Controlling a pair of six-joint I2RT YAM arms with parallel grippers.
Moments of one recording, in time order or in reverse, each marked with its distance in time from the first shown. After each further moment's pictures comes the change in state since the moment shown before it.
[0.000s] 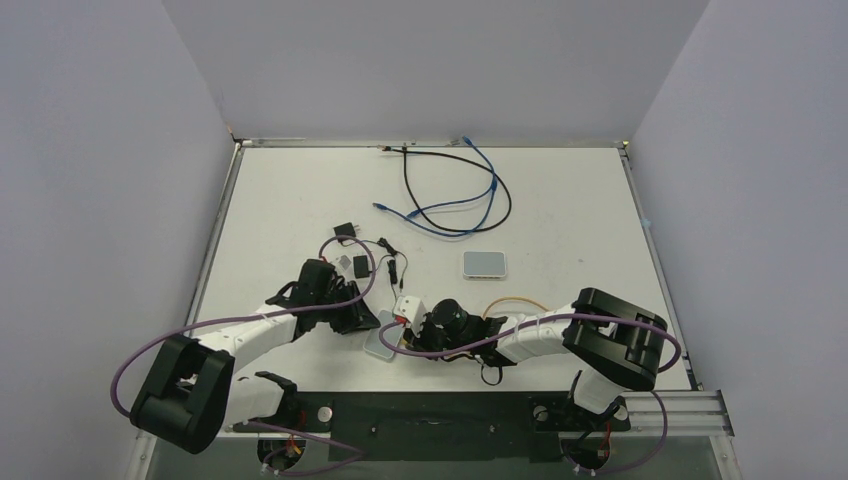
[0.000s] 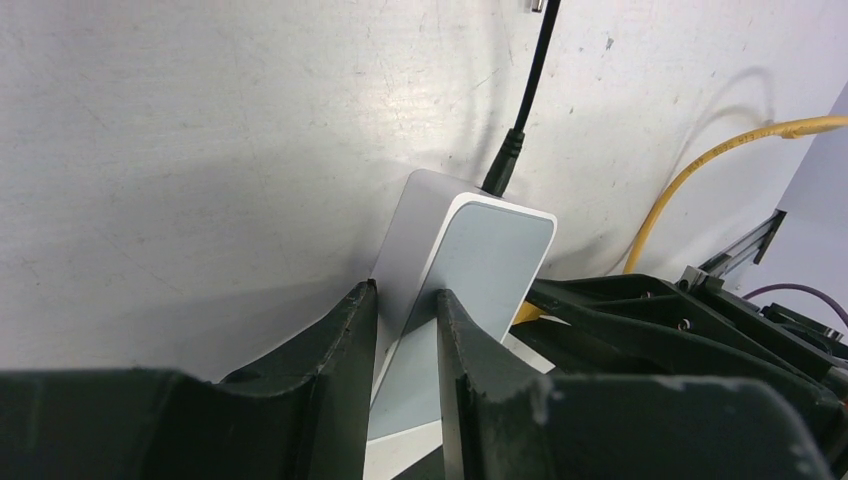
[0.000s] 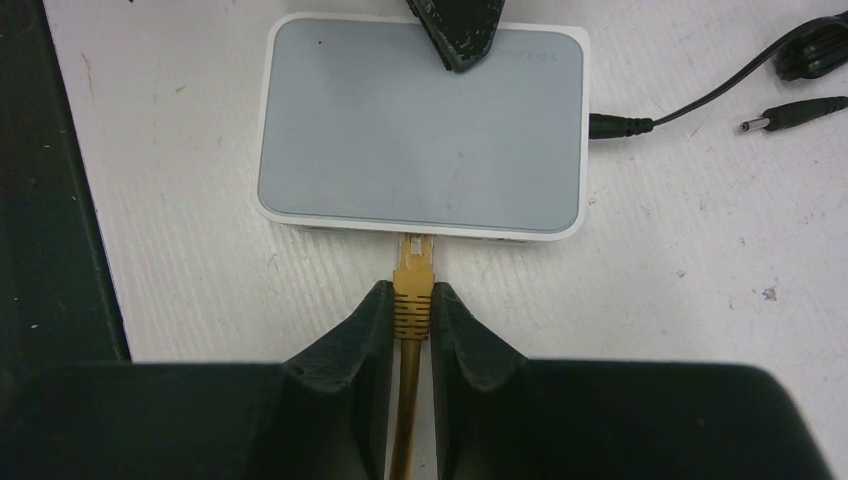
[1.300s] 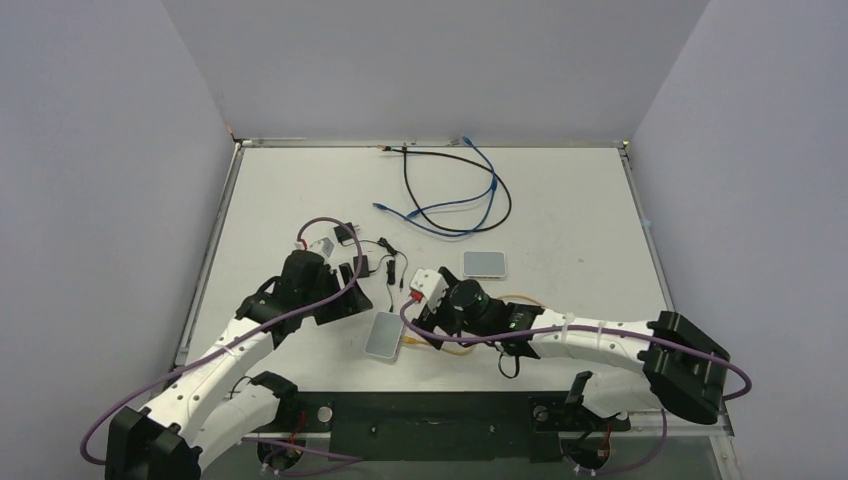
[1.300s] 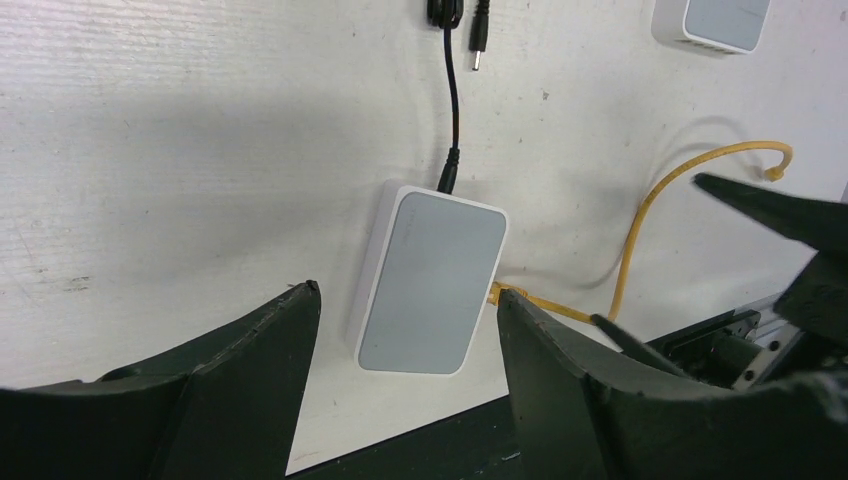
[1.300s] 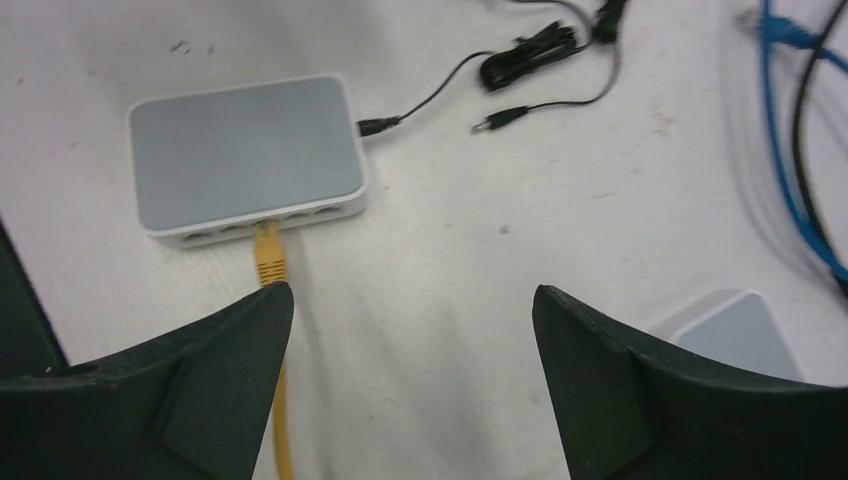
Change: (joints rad) left arm -0.055 -0.314 0.185 -0.394 -0.281 0.030; right arm -0.045 -0.282 0.061 -0.331 0.168 -0.078
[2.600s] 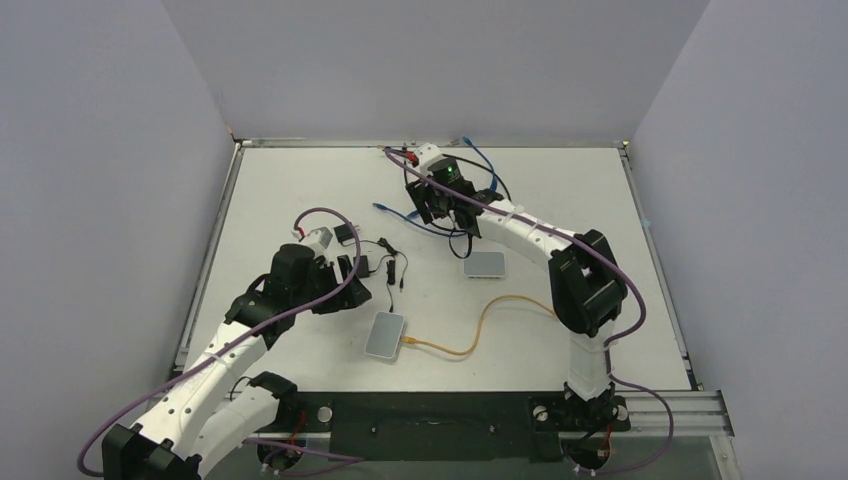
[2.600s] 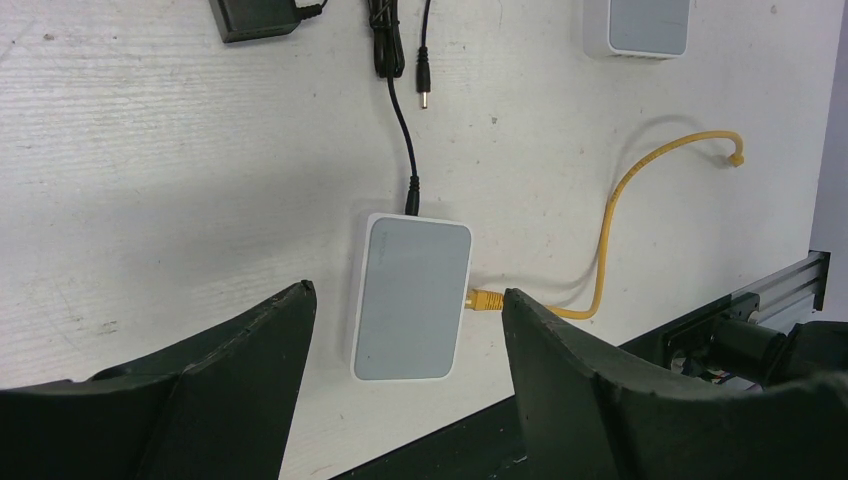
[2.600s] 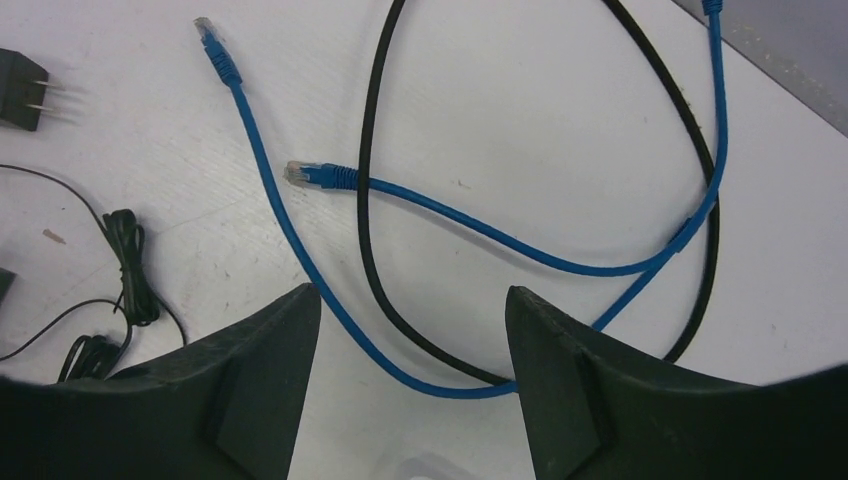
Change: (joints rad) left arm 0.031 -0.061 0.061 -0.003 0.031 0.117; right arm -0.417 0.585 0.886 -0.328 0.200 0.043
